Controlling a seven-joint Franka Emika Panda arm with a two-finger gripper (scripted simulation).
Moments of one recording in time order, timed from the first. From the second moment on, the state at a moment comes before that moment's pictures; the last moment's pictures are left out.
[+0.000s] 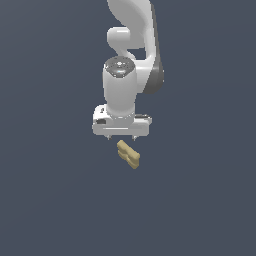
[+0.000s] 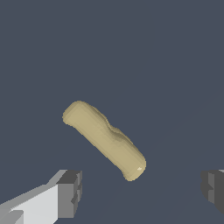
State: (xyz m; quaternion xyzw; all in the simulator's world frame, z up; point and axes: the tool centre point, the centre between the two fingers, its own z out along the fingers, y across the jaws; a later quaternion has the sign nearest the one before) arm 0.012 -0.025 0.178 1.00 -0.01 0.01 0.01
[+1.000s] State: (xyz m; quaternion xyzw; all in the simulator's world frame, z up) arm 0.020 -0.012 0.160 0.98 0.21 0.00 0.01
